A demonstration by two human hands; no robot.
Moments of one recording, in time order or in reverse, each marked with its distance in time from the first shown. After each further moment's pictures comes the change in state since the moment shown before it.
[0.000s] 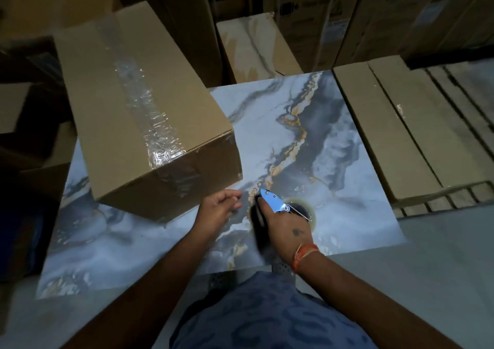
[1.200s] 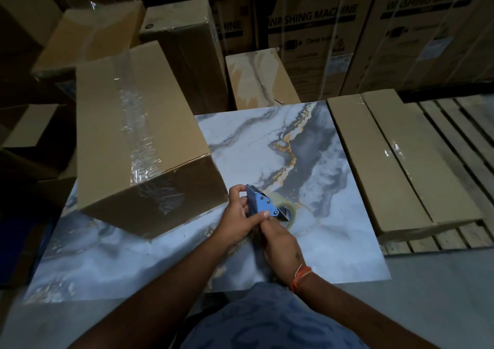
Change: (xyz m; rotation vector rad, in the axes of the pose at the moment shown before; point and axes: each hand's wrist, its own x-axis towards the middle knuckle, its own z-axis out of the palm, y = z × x) left_hand 0.022 0.013 0.093 0.000 -0.140 0.315; right_hand 0.000 0.059 0.004 0.487 0.103 -0.142
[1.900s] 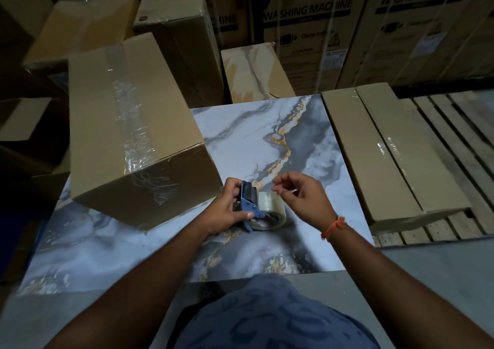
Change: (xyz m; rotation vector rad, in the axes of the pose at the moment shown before) left_hand 0.001 0.001 -0.033 0.309 -0.227 0.036; right_hand 0.044 0.019 -0.091 0.457 0.052 0.169
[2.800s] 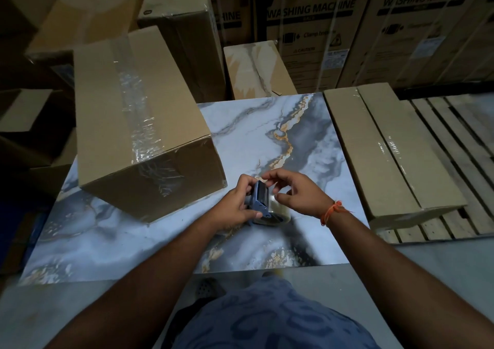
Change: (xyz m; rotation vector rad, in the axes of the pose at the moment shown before) left_hand -0.003 0.008 0.012 0.108 -0.066 0.105; right_hand 0.009 -0.007 0.000 -0.120 -0.331 -0.001
